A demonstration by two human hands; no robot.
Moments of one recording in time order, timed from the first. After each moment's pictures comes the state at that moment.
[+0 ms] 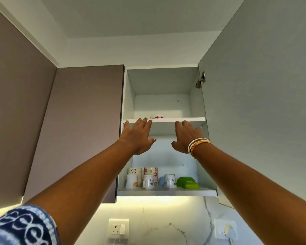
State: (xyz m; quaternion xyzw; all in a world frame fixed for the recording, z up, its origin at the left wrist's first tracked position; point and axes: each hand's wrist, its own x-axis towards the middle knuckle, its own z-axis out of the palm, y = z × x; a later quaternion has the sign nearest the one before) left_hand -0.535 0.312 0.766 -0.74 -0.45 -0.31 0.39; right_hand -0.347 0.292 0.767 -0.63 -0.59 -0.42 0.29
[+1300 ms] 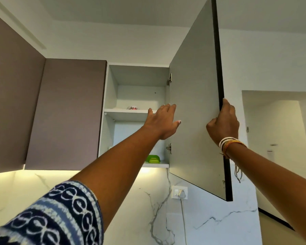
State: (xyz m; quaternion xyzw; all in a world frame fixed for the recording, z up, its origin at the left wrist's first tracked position) left_hand -0.382 0.070 0.748 -0.81 -0.35 -0.38 0.28; right_hand -0.213 -0.003 0.721 -0.54 -0.45 -0.32 0.64
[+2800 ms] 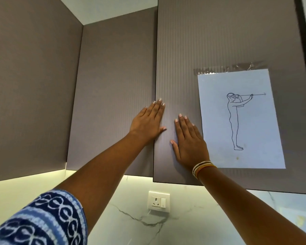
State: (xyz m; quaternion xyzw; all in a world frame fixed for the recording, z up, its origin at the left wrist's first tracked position) left_hand -0.630 0.475 0.706 -0.69 -0.49 -0.26 0.46; right_hand -0.454 0.491 0.637 -0.45 -0.64 -0.48 0.40
